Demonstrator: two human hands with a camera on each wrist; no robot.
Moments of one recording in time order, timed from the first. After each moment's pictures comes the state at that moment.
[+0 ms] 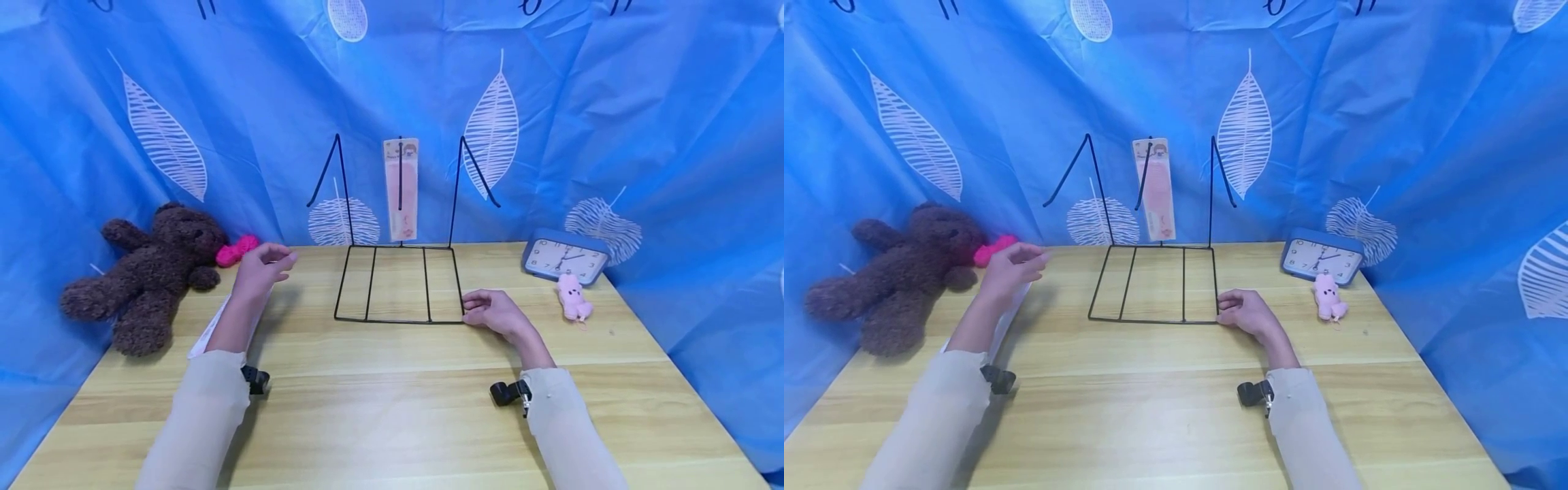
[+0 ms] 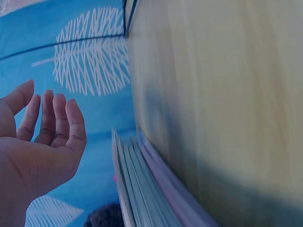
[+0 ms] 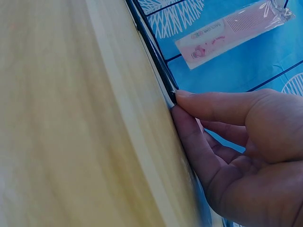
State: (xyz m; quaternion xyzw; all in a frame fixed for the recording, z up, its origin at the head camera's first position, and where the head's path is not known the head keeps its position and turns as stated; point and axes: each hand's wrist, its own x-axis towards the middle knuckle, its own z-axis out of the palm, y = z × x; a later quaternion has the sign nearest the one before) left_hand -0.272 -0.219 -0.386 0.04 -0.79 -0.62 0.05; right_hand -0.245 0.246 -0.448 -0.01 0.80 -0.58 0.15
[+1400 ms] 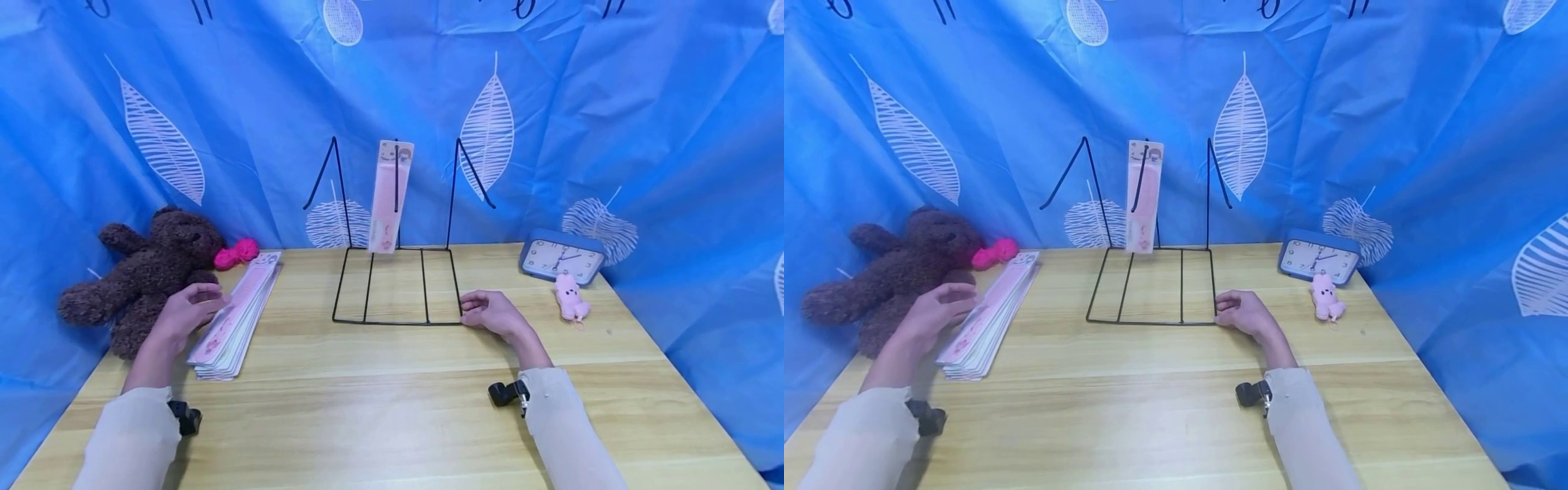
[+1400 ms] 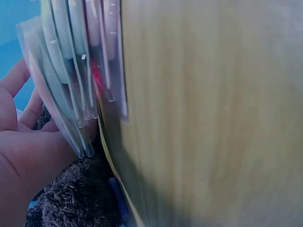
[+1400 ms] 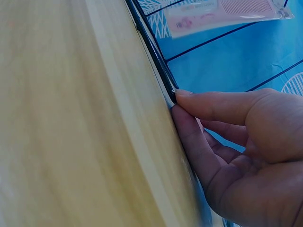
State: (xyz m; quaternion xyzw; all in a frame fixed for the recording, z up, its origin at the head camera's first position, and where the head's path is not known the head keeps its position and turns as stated) left_hand -0.228 -0.337 -0.421 0.13 -0.85 -0.51 -0.04; right_hand -0.247 0.249 -0.449 -0.02 0.82 -0.56 0.14
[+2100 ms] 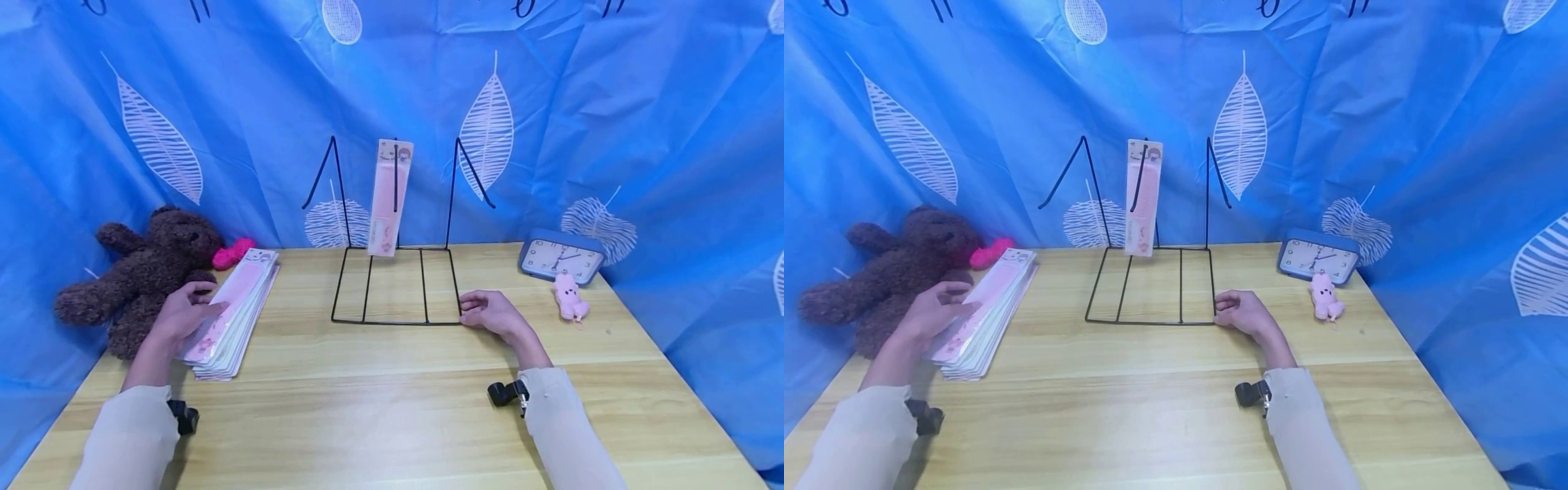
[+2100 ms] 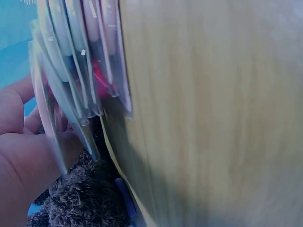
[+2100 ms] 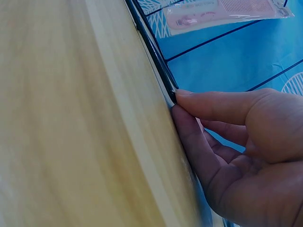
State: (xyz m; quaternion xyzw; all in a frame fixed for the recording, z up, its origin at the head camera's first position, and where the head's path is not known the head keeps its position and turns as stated) left_hand -0.232 -0.341 -0.421 0.12 -0.88 -0.45 -0.05; right_hand -0.247 0.248 -0.448 -0.02 0.82 -0.55 0.14
